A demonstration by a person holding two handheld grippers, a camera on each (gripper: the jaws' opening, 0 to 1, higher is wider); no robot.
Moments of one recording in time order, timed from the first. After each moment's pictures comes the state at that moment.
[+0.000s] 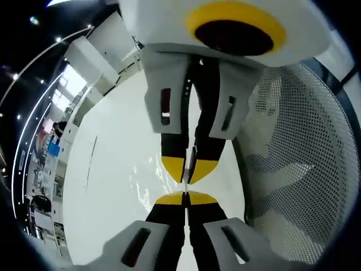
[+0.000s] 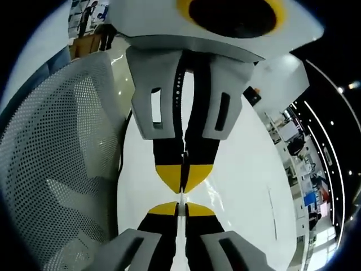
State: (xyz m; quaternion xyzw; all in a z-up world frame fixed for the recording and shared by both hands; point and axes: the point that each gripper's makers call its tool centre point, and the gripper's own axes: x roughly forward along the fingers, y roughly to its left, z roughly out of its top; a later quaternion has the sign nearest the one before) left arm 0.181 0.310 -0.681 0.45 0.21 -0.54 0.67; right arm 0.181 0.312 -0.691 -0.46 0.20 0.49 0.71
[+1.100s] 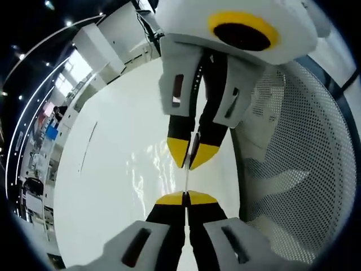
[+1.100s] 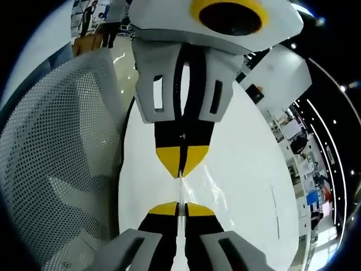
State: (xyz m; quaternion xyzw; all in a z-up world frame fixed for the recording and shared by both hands) left arm 0.183 0.328 -0.690 0.42 0.25 -0.52 0.70; right arm 0.182 0.310 -0.698 -0.46 0.21 0.50 0.70
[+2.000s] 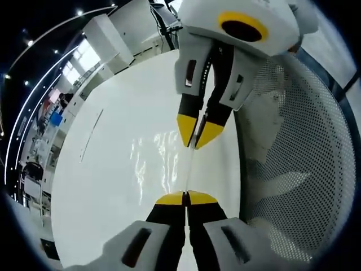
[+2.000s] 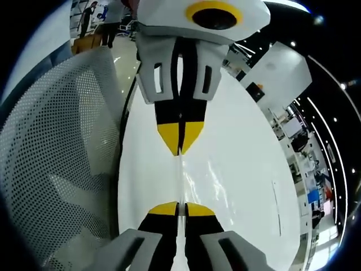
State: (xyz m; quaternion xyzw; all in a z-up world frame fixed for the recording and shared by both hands) left arm 0.187 0.349 -0.693 0.40 0.28 -0.49 0.72; right arm 0.184 0.298 -0.703 -0.46 0.22 0.50 0.70
